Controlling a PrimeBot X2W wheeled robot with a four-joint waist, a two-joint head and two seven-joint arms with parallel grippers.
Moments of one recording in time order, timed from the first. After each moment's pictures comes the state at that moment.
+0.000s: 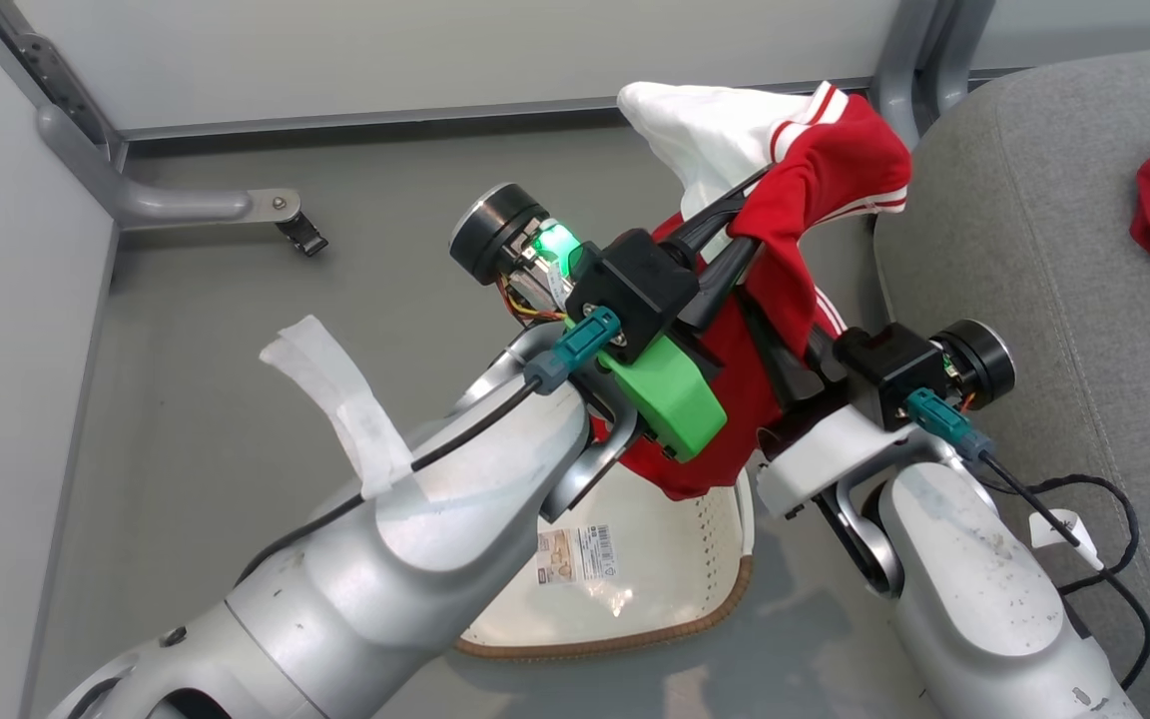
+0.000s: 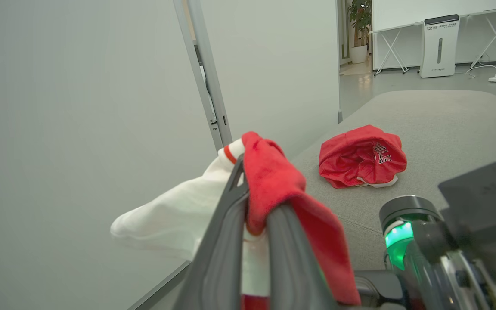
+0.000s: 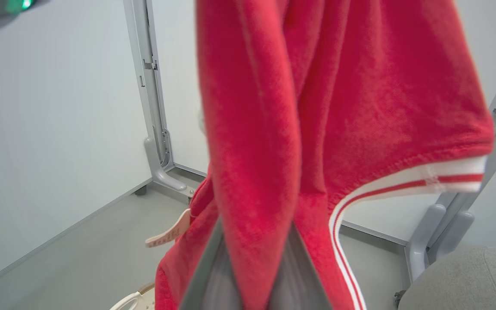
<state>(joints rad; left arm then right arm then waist) -0.90 0.05 -0.98 0.43 -0.50 0.01 -0.25 -0.48 -0.05 0.30 0.34 0.08 0.13 -0.26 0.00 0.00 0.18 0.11</state>
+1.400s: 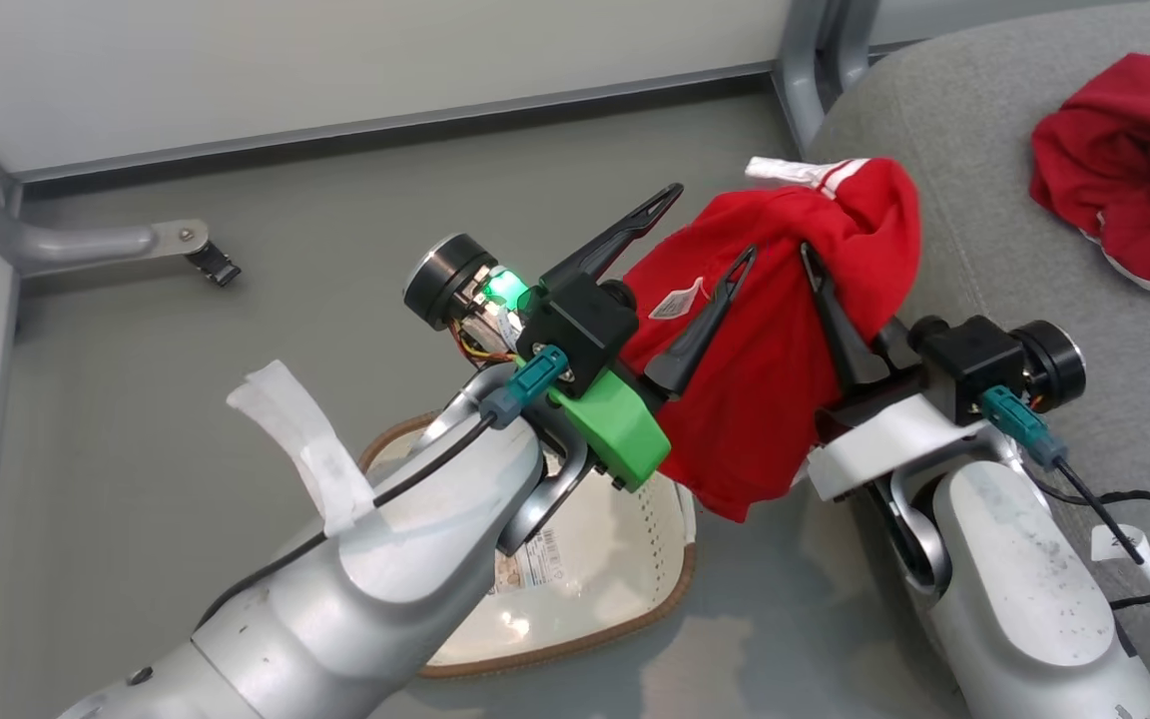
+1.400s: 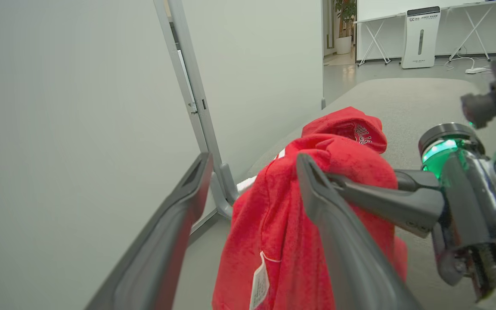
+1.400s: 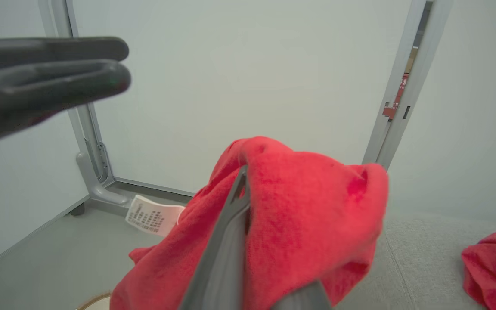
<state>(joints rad) -0.84 0.11 -0.98 0.43 -0.50 0.03 -0.26 -0.43 -0.05 0.18 0.27 0.05 0.13 -0.26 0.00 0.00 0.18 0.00</state>
